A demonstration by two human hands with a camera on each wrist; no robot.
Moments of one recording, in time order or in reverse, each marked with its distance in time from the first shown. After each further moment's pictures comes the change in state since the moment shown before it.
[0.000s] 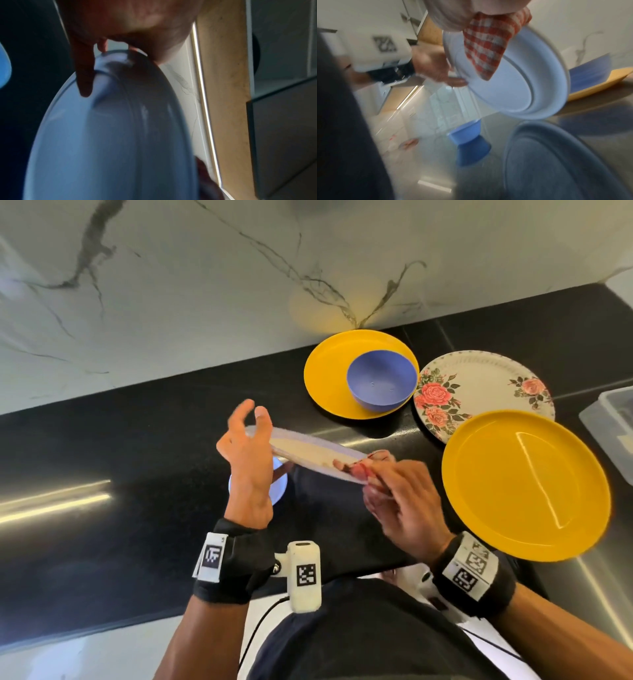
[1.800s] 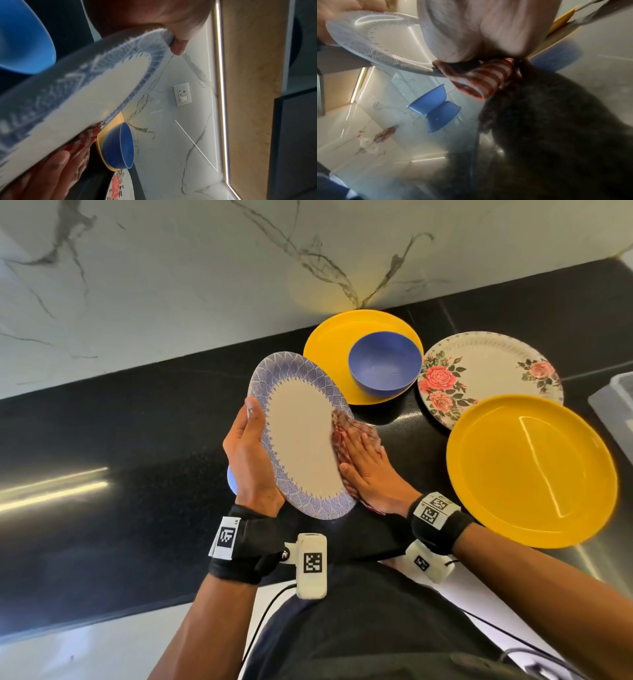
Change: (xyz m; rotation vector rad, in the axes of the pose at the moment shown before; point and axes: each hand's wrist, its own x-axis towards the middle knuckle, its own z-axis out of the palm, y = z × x) left_hand -0.001 -0.015 0.001 -0.323 -0.125 0.083; right_hand -0.023 0.077 0.078 0.094 -0.888 0.575
